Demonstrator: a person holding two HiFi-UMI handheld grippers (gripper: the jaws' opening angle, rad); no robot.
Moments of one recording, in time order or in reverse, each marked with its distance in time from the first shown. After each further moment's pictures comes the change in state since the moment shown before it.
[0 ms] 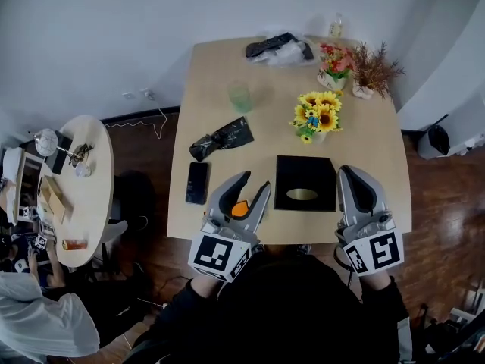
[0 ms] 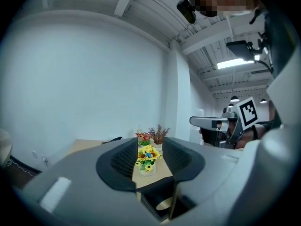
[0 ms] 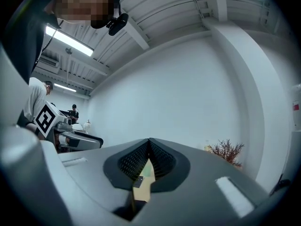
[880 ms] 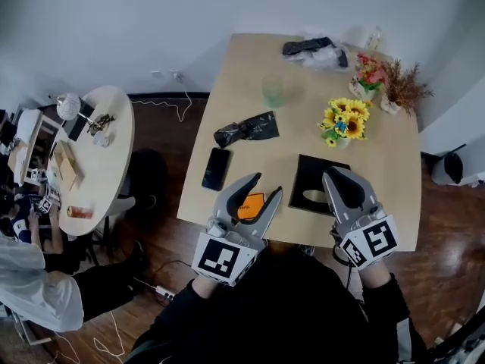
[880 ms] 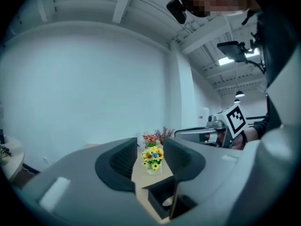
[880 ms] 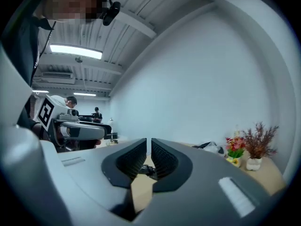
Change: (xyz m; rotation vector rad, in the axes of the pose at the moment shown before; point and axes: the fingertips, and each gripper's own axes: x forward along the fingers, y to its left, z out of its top) left arm -0.041 0.005 0.016 0.038 -0.048 0.087; right arm 0.042 0.065 -0.032 0.081 0.103 0.290
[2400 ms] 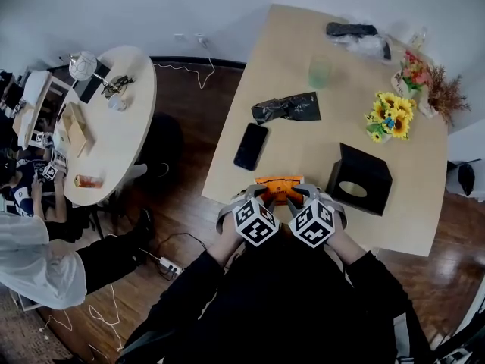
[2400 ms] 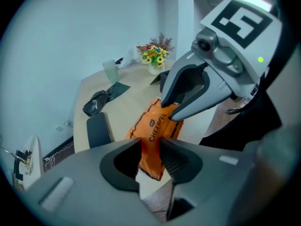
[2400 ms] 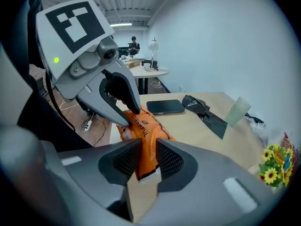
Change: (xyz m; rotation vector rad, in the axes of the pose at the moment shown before) left arm -0.073 0.079 -0.306 0.195 0.975 -0.109; right arm 0.094 0.156 -0.286 -0.391 0.860 0.390
